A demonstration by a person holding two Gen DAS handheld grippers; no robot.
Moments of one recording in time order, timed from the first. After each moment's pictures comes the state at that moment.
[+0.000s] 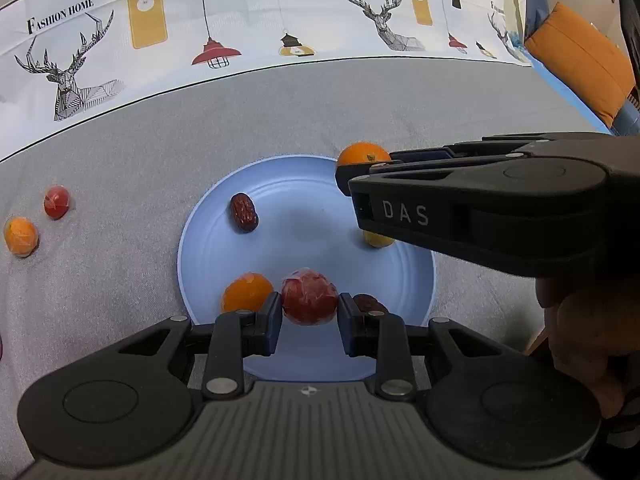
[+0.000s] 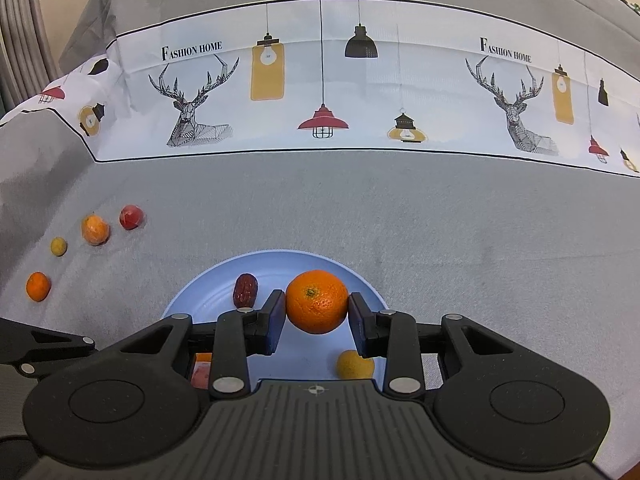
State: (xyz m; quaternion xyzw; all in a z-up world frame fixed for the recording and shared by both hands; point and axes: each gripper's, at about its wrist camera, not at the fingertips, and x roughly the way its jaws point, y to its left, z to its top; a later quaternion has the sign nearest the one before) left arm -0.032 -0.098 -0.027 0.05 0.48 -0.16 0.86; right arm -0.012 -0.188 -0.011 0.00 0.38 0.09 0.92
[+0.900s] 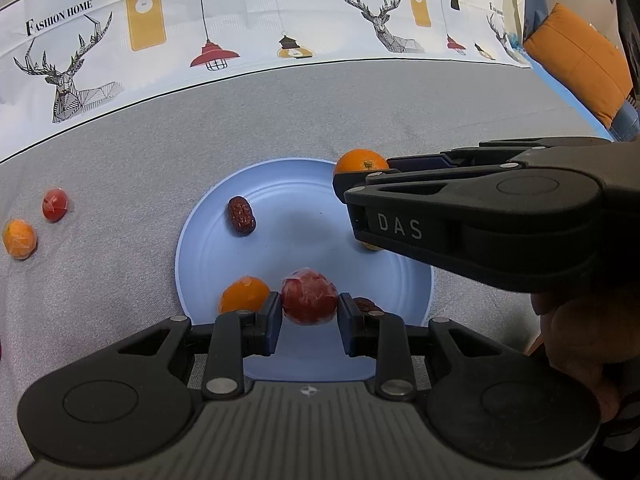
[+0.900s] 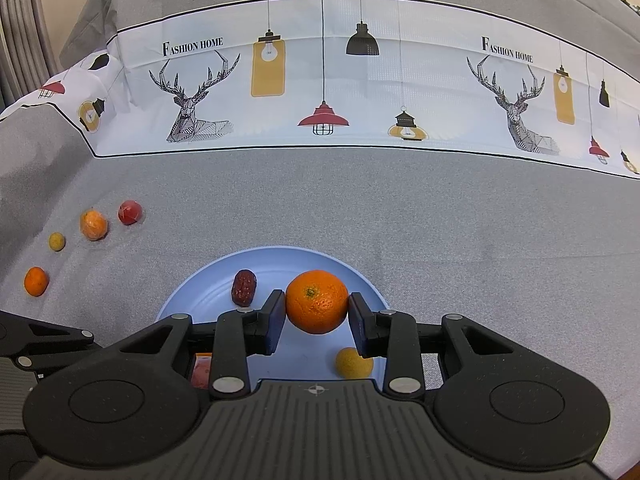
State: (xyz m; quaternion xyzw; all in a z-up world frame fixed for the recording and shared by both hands) left arm -0.032 -0.098 -0.026 0.05 0.48 -0.16 0.86; right arm -0.012 -0.187 -0.013 0.00 0.39 0.09 0.92
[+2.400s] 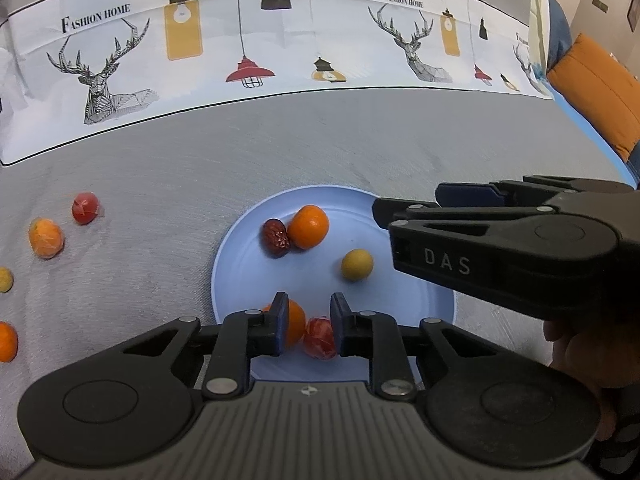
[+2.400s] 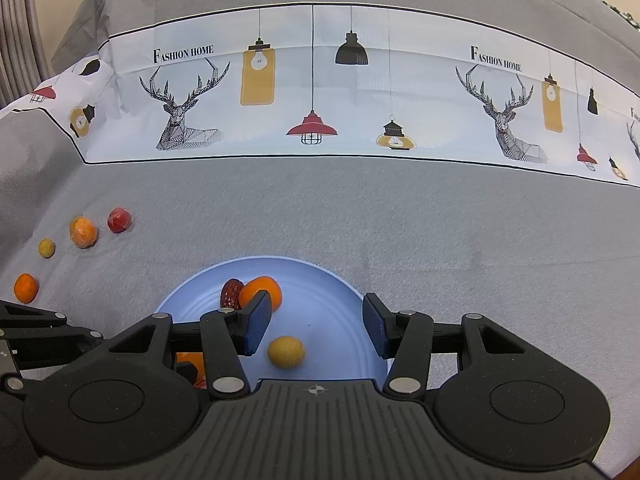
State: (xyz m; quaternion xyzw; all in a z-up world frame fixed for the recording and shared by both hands) left arm -0.028 -0.083 -0.014 0.03 0.45 -0.12 0.88; right arm -0.014 -0.187 -0.006 -0.01 0.38 0.08 0.92
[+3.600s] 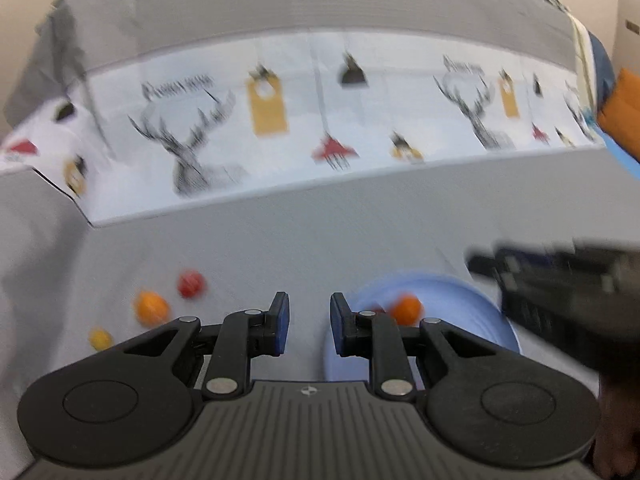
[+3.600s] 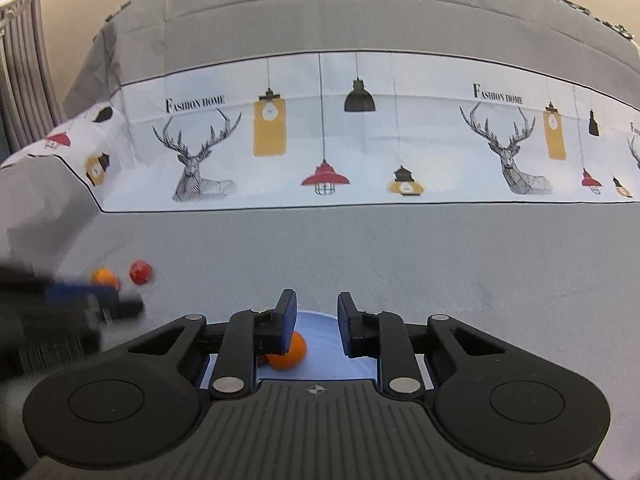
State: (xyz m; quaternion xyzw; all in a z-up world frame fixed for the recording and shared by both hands) left arm -0.014 -0.037 0.049 0.05 0.36 -0.02 0.93; right arm -0.014 -0.178 0.014 0.02 0.31 0.09 0.94
